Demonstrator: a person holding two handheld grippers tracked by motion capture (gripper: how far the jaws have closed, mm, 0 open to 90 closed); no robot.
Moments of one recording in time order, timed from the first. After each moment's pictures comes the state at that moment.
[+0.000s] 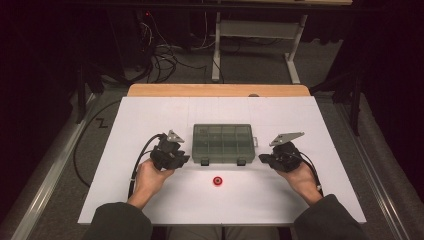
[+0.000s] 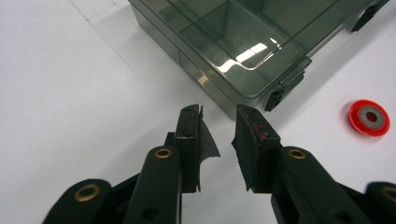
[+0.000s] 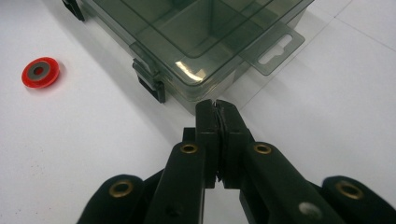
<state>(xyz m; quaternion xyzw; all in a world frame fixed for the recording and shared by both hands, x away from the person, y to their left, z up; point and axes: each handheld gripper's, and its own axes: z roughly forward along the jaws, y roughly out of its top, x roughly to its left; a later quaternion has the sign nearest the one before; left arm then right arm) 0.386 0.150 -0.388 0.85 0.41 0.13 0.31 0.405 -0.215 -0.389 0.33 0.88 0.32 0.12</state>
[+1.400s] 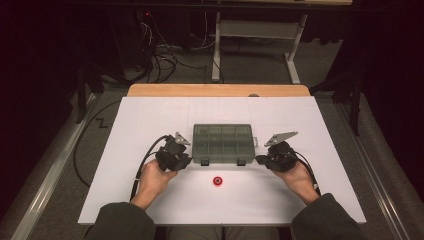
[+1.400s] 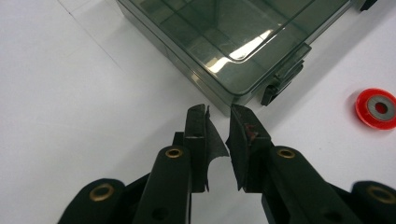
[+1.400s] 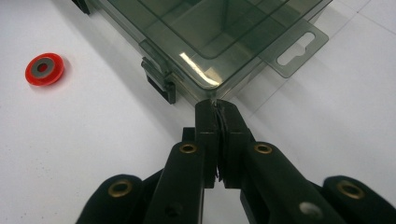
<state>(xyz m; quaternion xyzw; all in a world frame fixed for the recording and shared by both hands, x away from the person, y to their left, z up) 0.386 0.136 -0.392 0.86 0.40 0.14 0.28 0.407 -0.204 -0.392 0.32 0.89 0.31 0.11</state>
